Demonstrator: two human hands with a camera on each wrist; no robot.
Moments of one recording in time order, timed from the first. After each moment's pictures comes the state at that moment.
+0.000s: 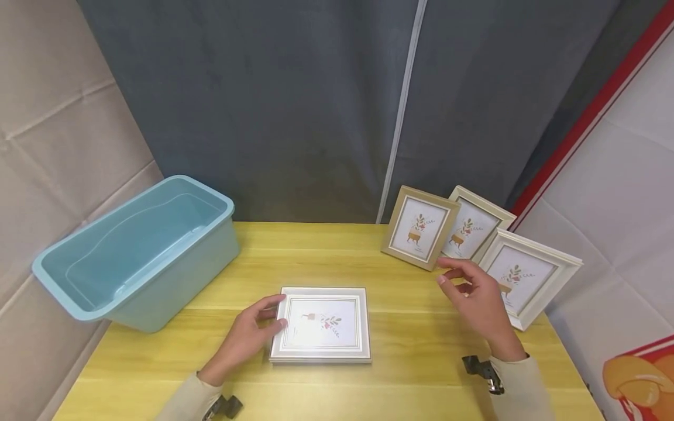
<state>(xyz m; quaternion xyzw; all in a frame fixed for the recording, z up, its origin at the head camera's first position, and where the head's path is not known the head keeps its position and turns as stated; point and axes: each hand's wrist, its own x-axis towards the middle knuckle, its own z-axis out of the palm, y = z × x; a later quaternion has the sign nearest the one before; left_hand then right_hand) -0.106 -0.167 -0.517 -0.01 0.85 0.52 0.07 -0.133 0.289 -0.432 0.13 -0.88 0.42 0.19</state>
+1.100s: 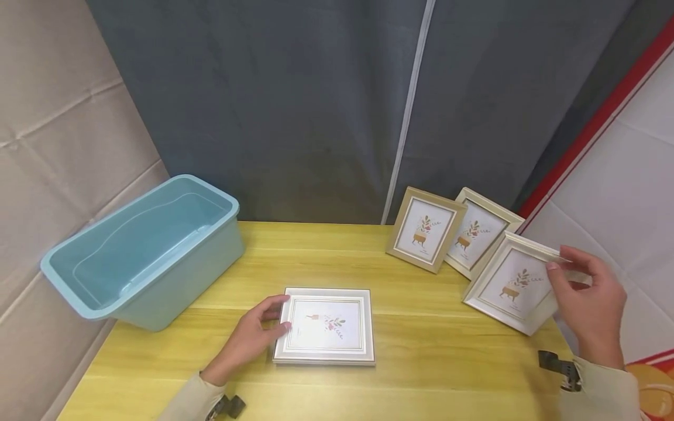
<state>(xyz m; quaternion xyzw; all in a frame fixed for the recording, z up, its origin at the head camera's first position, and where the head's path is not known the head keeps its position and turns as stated) -0.107 -0.170 -0.519 0.00 0.84 0.53 0.09 -0.138 0.407 -0.411 -0.16 -0.85 0.39 0.32</state>
